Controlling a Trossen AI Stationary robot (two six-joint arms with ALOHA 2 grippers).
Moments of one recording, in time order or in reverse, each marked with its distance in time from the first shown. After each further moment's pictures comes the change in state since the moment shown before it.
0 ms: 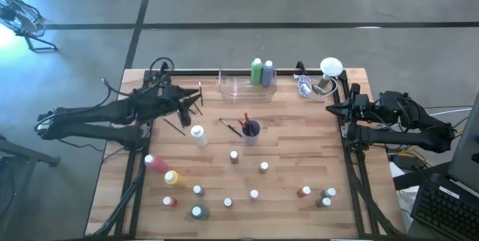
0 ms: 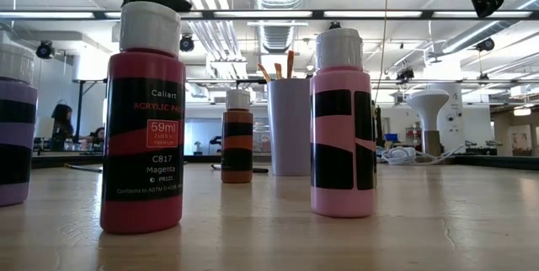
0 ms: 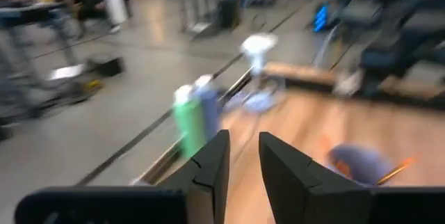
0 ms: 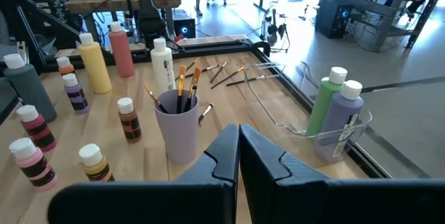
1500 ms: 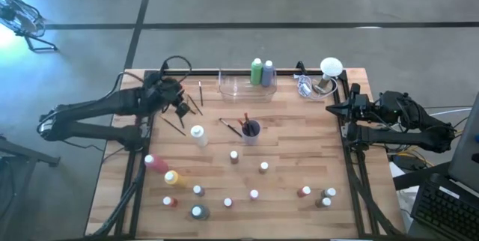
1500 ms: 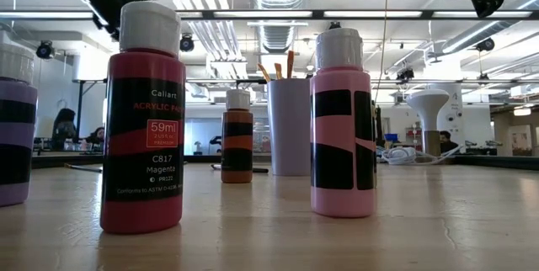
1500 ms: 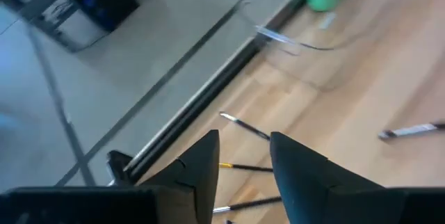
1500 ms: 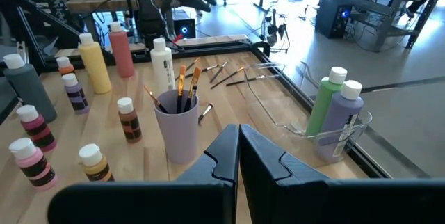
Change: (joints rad) left arm 0.127 0.123 0.195 -0.671 -0.275 -0.167; right arm 0.000 0.000 0.000 0.000 0.000 0.001
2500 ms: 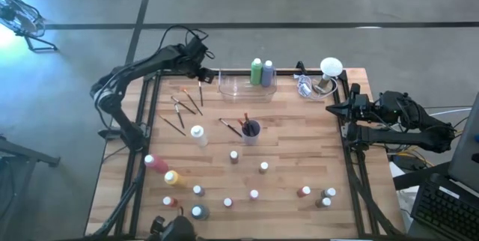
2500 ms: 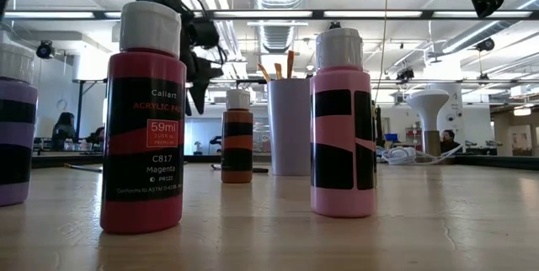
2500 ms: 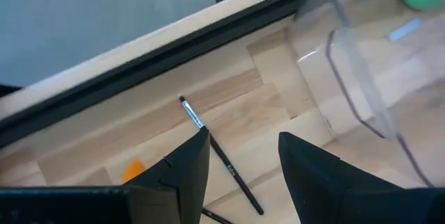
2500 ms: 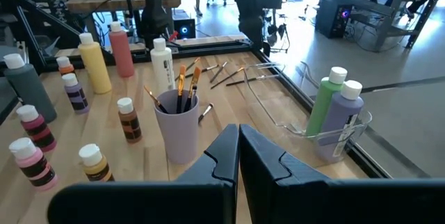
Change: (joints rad) left arm 0.535 0.756 0.456 -0.035 0.571 -0.193; right arm 0.000 0.000 0.000 0.000 0.000 -0.001
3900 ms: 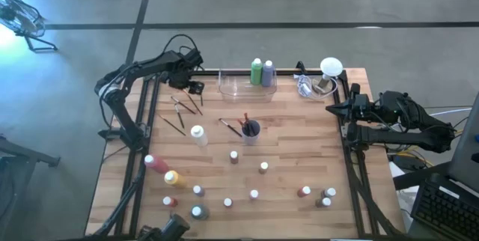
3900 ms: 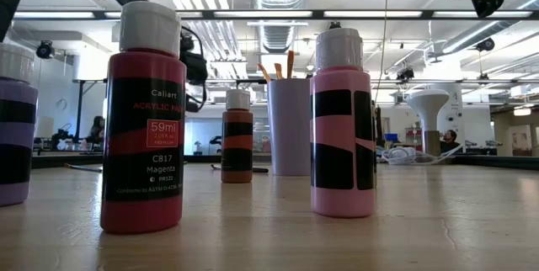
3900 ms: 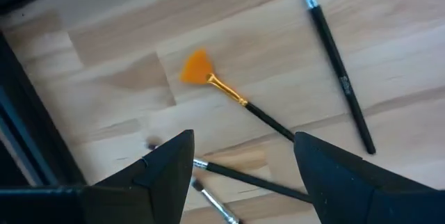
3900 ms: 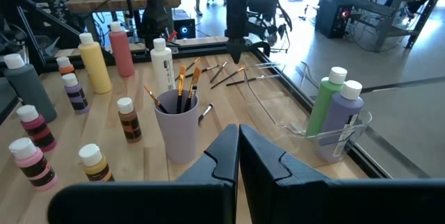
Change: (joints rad) left arm 0.064 0.067 -0.123 -0.163 -0.049 -0.058; right arm 0.000 0.000 0.000 0.000 0.000 0.001
